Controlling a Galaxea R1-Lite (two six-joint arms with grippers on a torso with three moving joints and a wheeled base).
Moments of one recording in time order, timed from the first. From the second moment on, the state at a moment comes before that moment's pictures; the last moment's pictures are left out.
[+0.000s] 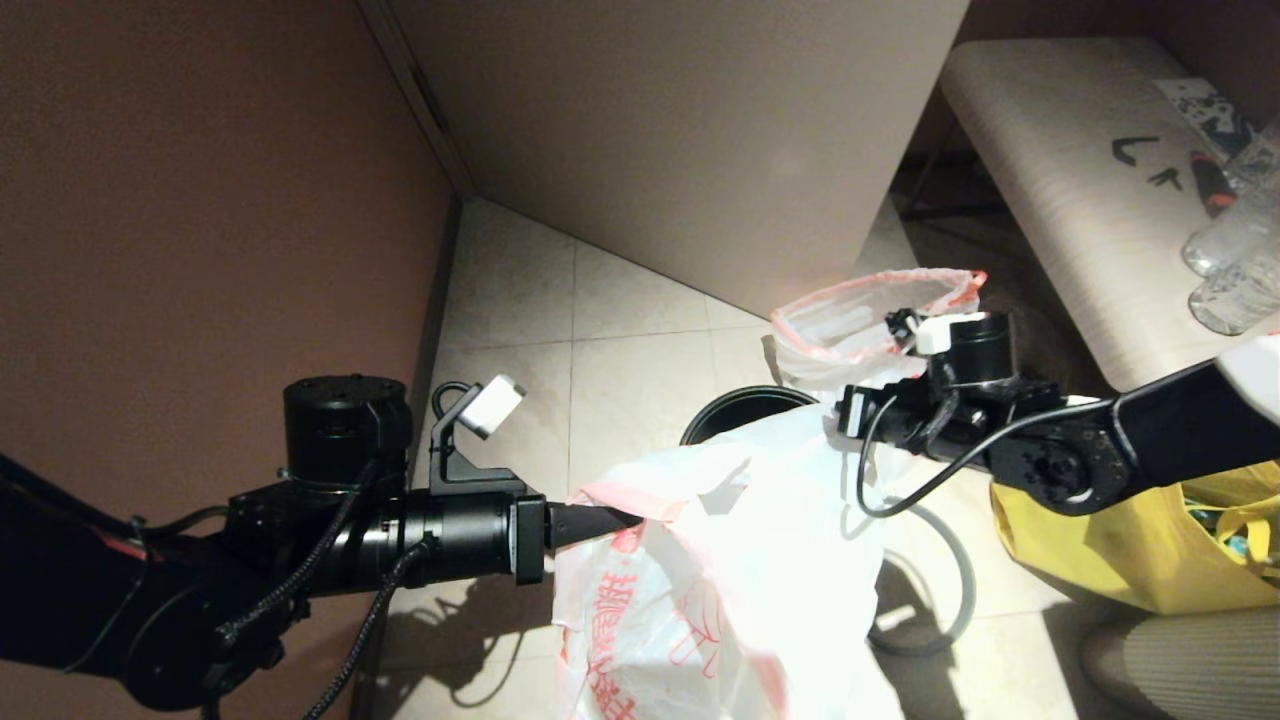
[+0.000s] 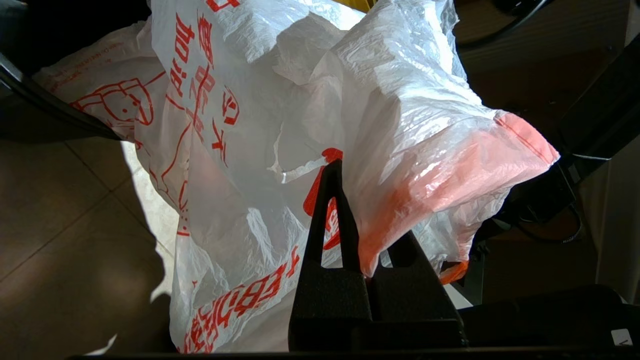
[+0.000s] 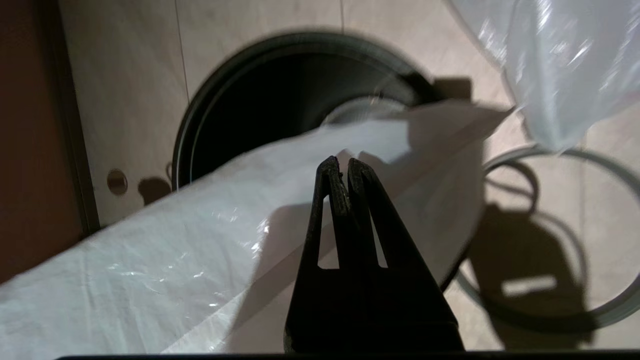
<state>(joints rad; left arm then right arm) -0.45 1.70 -0.58 -0.80 -0.76 -0.35 0.36 2.05 -1.17 -0.47 -0.04 0.35</state>
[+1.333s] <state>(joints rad) -0.43 1.79 -0.66 -0.87 -0.60 -0.35 0.50 2.50 -1.56 -0.33 -0.22 0.40</state>
